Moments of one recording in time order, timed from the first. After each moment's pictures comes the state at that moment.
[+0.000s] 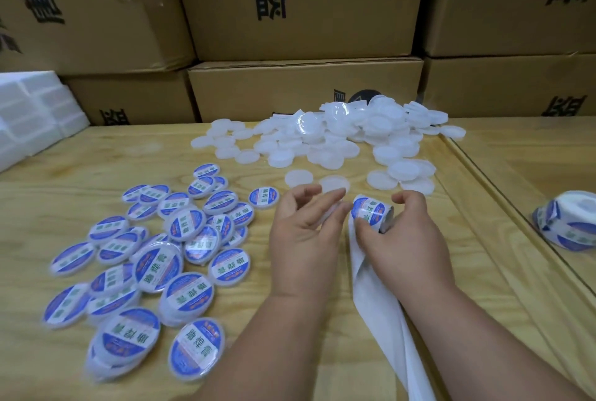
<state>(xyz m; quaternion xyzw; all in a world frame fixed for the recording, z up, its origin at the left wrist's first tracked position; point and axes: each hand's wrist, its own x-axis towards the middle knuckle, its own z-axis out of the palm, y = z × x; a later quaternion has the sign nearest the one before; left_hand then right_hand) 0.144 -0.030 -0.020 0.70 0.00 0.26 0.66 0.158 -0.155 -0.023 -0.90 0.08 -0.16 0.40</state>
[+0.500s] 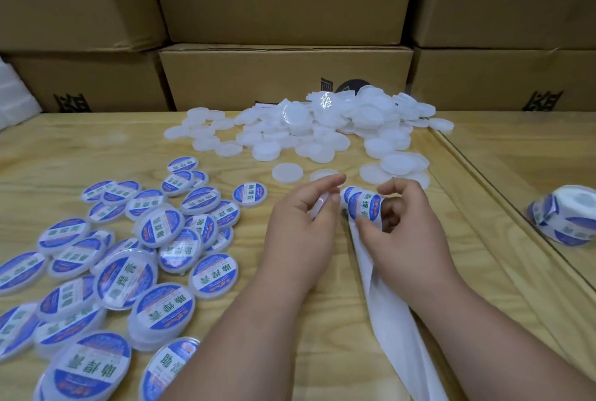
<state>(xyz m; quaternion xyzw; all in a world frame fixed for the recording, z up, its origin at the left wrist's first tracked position) 0.166 -0.013 -0.016 0.73 -0.06 0.13 0.67 0.168 -0.156 -0.034 -0.83 0.01 -0.19 0.53</state>
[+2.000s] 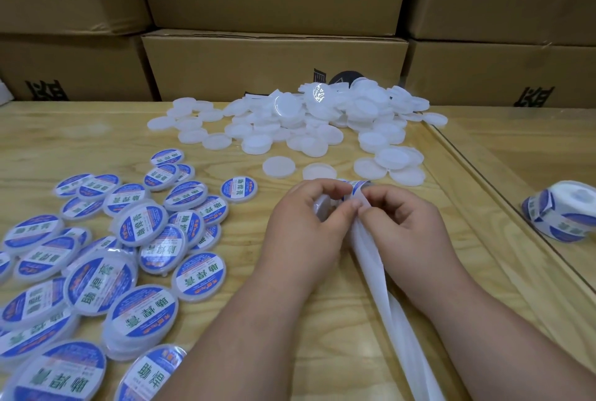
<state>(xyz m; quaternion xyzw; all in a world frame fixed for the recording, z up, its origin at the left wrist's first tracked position) 0.171 -0.020 -0.020 0.78 -0.04 0.10 0.62 0.160 -0.156 -0.019 -0.75 -0.03 -0.12 0.65</state>
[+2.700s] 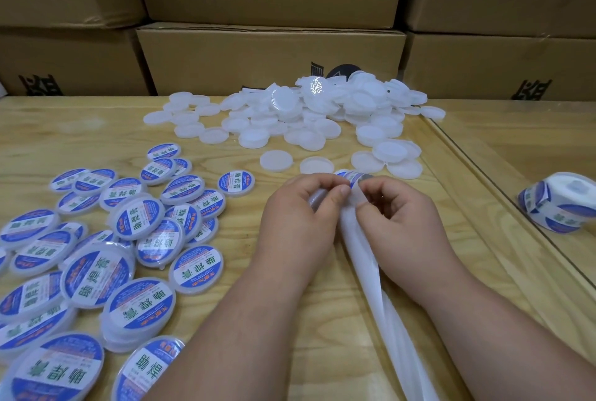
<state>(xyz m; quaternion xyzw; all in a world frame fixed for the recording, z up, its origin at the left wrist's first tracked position) 0.172 -0.021 -0.020 0.78 -0.03 0.12 0.62 0.160 -0.155 -0.021 -0.77 -0.03 -0.13 0.63</state>
